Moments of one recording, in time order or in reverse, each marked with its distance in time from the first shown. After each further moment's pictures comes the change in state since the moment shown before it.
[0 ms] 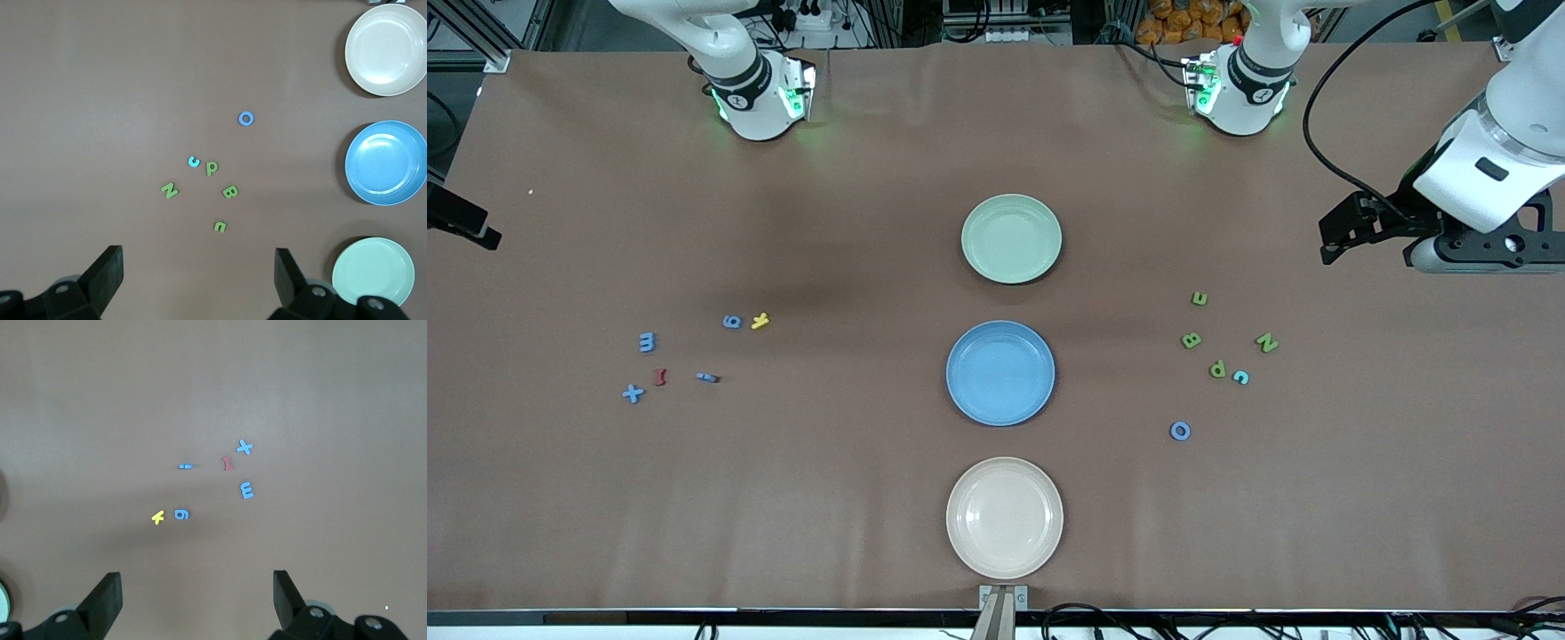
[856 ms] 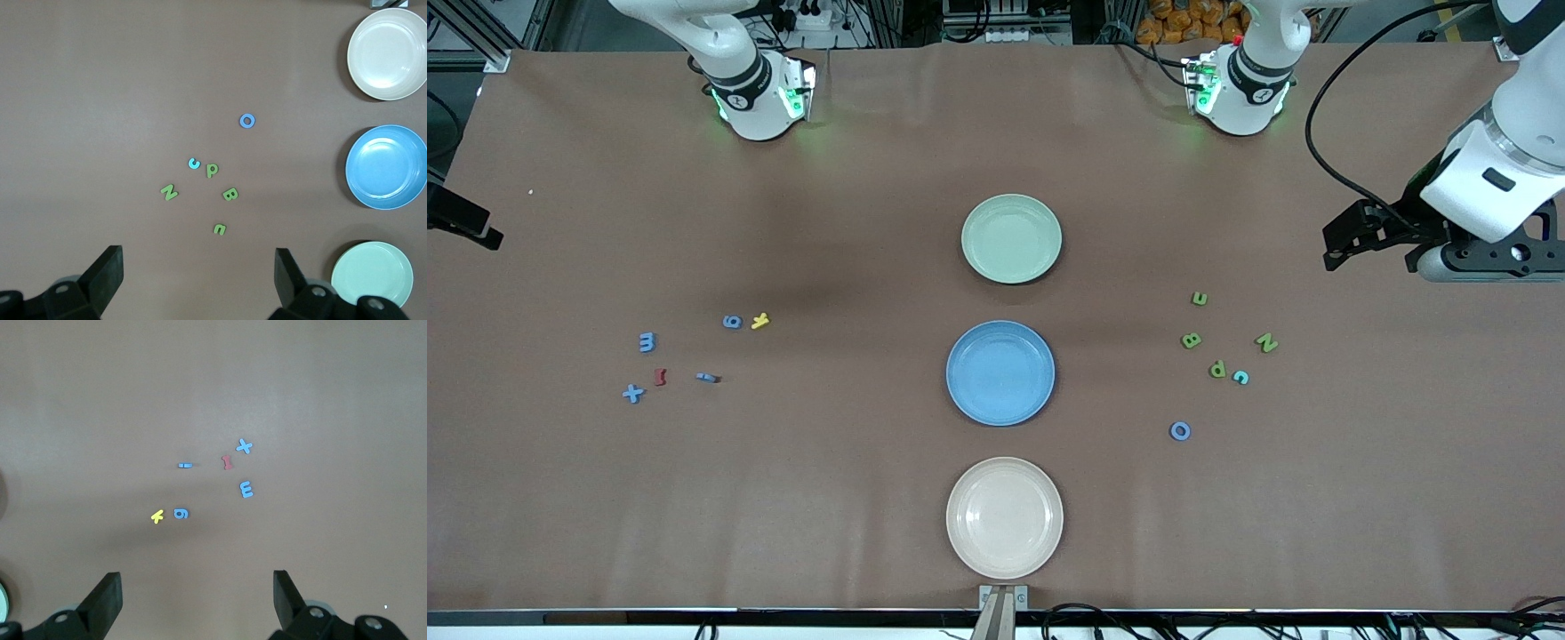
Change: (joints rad) left arm 0.005 0.010 0.008 0.000 -0.008 0.010 0.000; right arm 0.000 0.002 0.001 0.000 -0.002 -0.002 -0.001
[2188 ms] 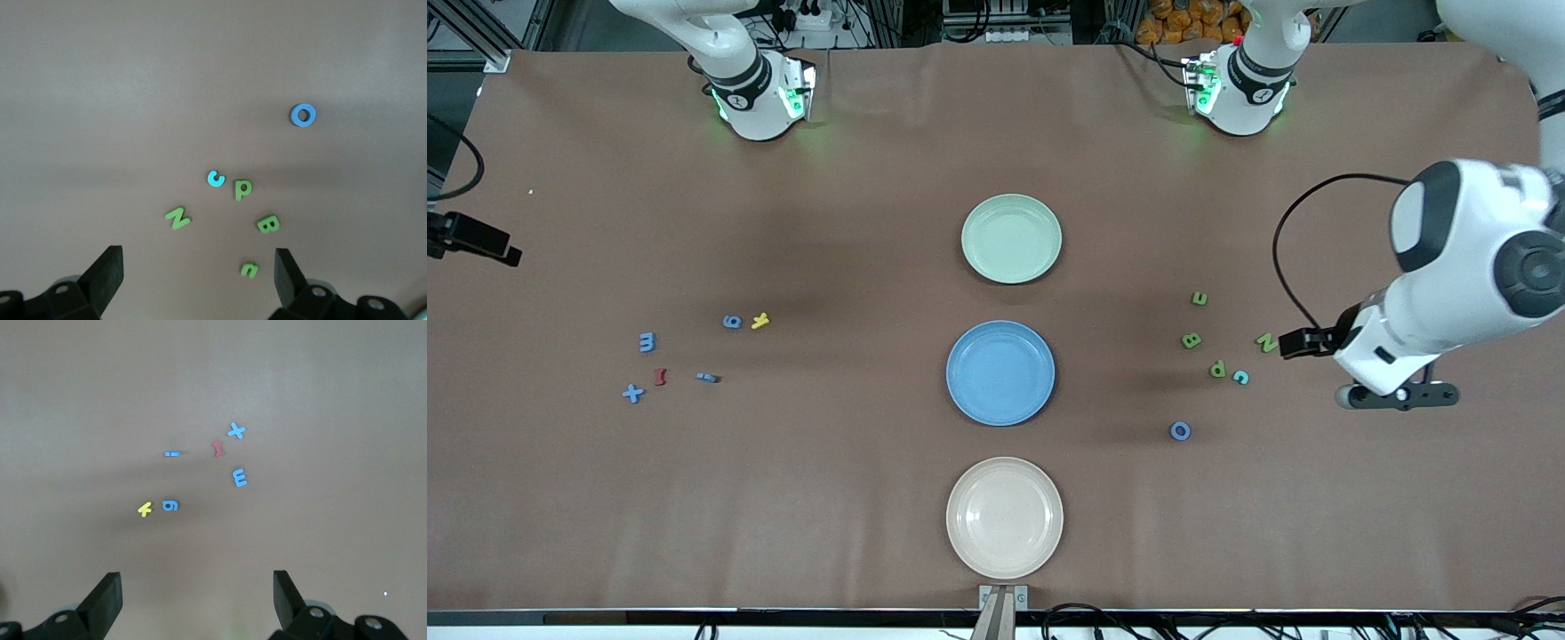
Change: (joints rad) left arm 0.037 0.268 0.005 -0.133 0.074 0.239 0.000; right arm -0.019 0.063 -0.004 -0.015 -0.003 0.000 0.000
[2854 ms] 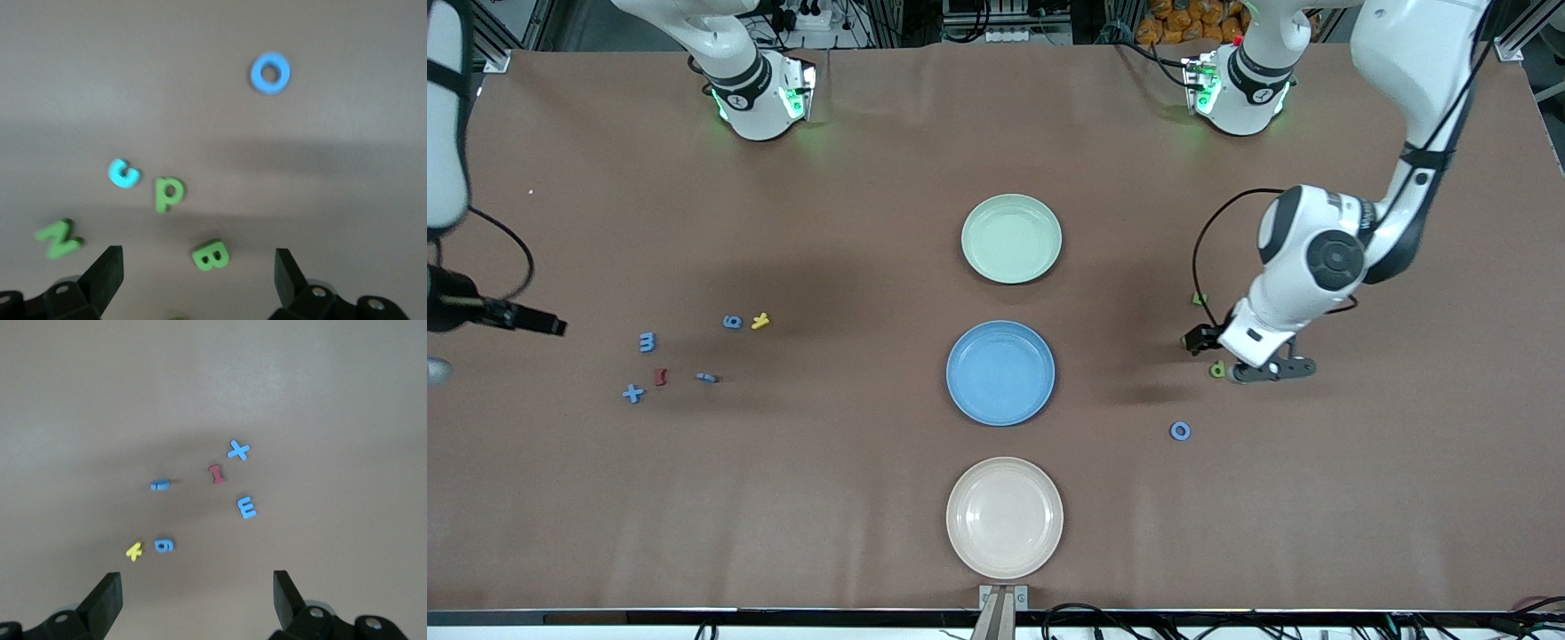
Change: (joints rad) left arm -0.065 0.006 -0.039 -0.475 0.005 0.592 -0.197; right arm -0.055 0.203 0.002 -0.047 0.070 0.198 0.019
